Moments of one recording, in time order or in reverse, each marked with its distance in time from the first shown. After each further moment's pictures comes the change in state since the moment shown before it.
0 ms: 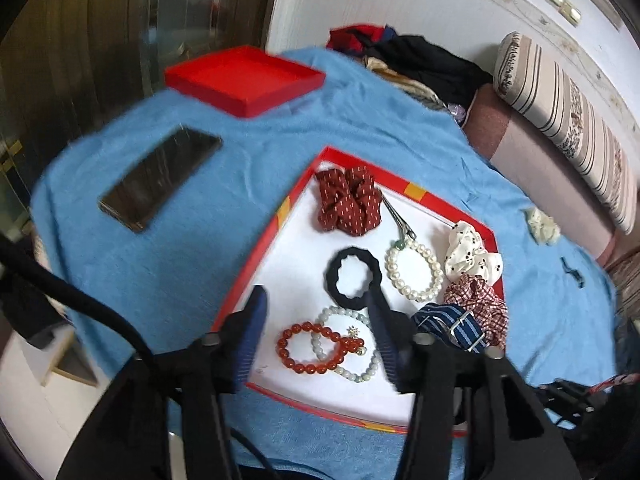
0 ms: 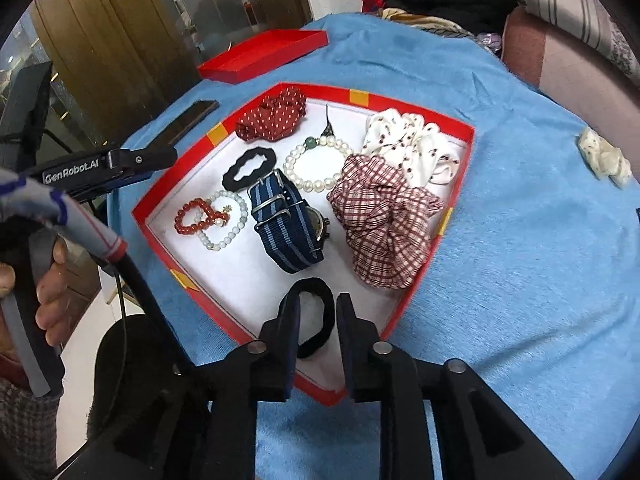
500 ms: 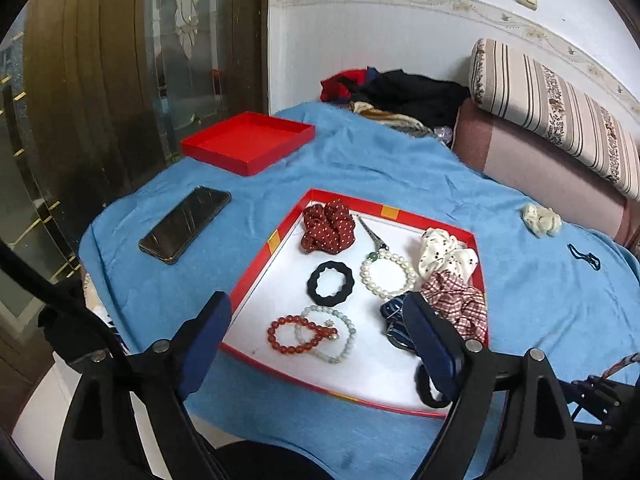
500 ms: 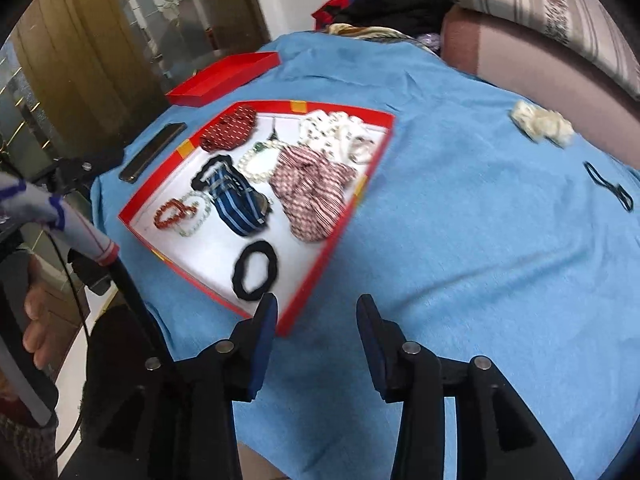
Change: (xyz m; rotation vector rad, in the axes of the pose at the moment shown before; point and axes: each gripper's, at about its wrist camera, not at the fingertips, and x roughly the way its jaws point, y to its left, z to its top) left arm -0.060 -0.057 -0.035 0.110 -0.199 0.125; right arm -0.041 -0.028 -0.045 0.105 -0.047 -0.106
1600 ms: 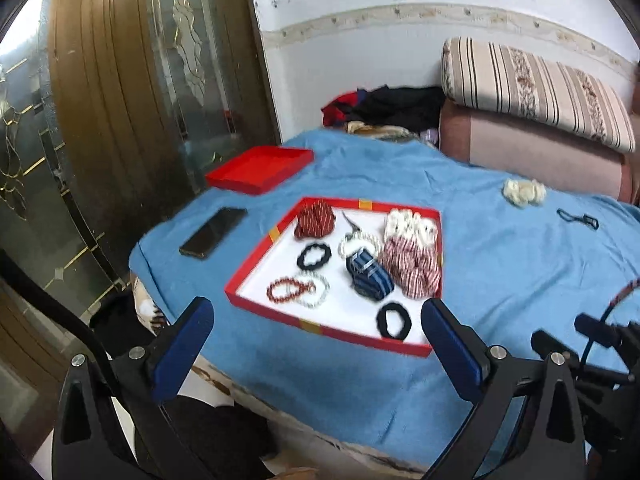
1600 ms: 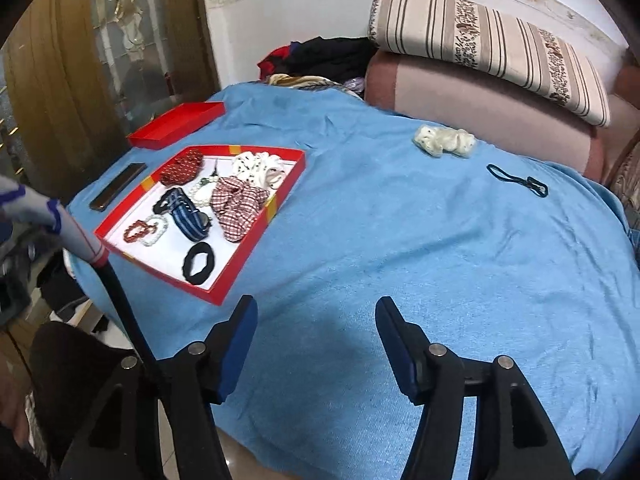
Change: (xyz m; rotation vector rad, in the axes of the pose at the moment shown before) left arm -0.087 -0.069 -0.058 0.118 -0.067 0.126; right arm -0.069 -0.022 -0.042 0.050 -0.174 -0.196
